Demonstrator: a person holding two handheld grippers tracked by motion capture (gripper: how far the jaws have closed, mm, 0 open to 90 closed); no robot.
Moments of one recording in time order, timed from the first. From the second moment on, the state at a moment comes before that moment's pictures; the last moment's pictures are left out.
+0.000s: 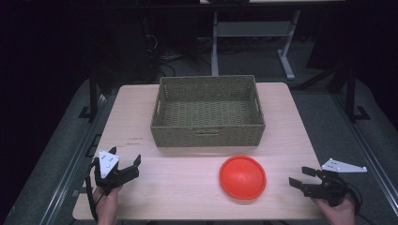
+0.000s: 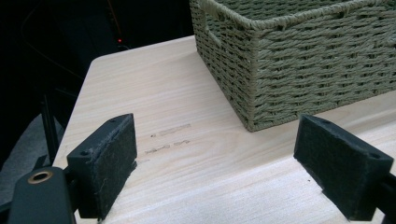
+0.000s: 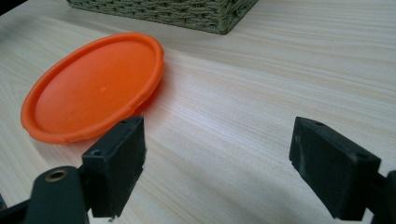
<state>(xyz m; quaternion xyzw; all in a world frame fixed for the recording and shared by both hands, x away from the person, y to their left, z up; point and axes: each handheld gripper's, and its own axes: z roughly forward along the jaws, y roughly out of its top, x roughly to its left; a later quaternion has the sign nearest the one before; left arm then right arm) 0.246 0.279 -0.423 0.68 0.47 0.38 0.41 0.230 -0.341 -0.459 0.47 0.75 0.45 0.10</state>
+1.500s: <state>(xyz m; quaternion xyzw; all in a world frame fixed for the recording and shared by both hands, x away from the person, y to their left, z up) 0.247 0.274 -0.424 0.70 0.45 0.38 0.41 0.247 -0.294 -0.444 0.41 0.80 0.43 0.06</state>
